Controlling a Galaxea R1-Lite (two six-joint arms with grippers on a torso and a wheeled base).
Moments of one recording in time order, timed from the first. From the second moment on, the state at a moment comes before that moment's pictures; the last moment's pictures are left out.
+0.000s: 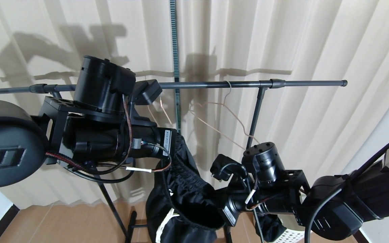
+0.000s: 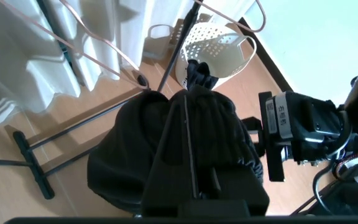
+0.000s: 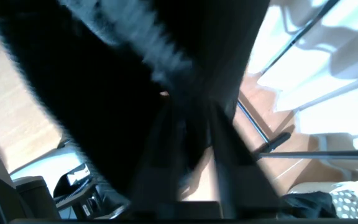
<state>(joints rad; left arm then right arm) -0.65 1.65 -1.17 0.05 -0.01 -0.23 0.71 1.96 -0.84 -0.43 0.23 -0.12</state>
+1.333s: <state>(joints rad) -0.47 1.57 -0.92 0.05 -0.20 -0.03 0.56 1.80 -0.93 -0.42 0.01 0.10</state>
